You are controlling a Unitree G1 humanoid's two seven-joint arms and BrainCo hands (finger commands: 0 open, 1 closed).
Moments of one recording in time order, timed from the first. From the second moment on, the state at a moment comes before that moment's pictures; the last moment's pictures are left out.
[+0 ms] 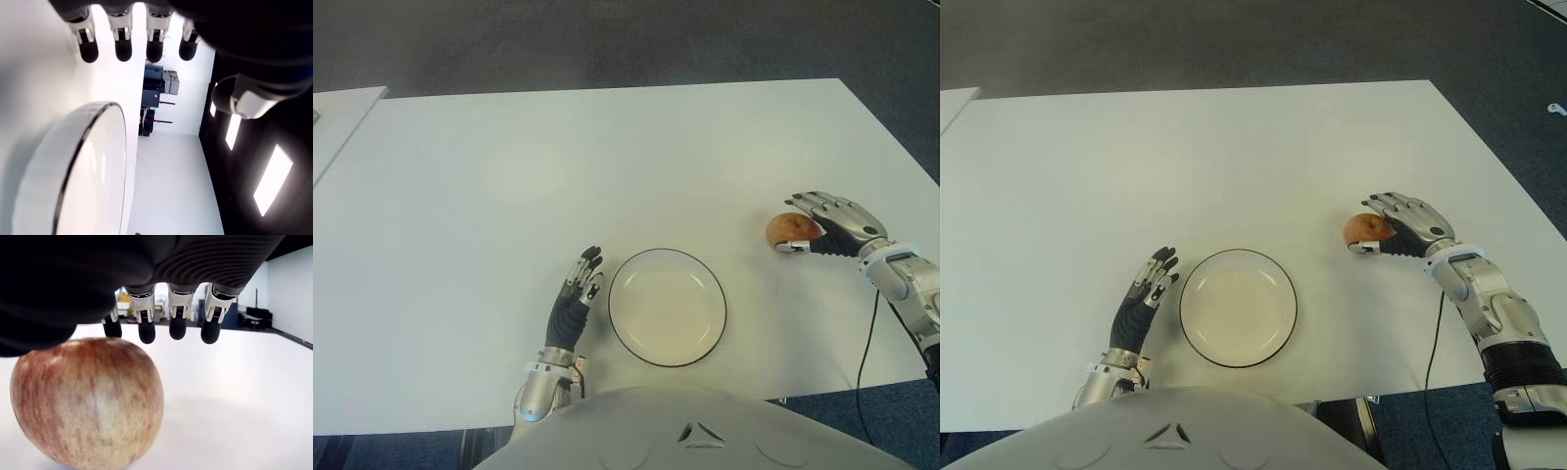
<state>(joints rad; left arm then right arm) 0.66 0.03 -0.24 -0.16 -0.08 -0.34 -0.11 -0.02 -0.89 0.07 0.29 -0.80 -0.32 0.03</state>
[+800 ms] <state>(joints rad) 0.65 0.04 -0.21 -0.14 -0.10 -0.36 -0.14 -0.18 -0.82 0.22 0.55 -0.80 -0.33 -0.16</state>
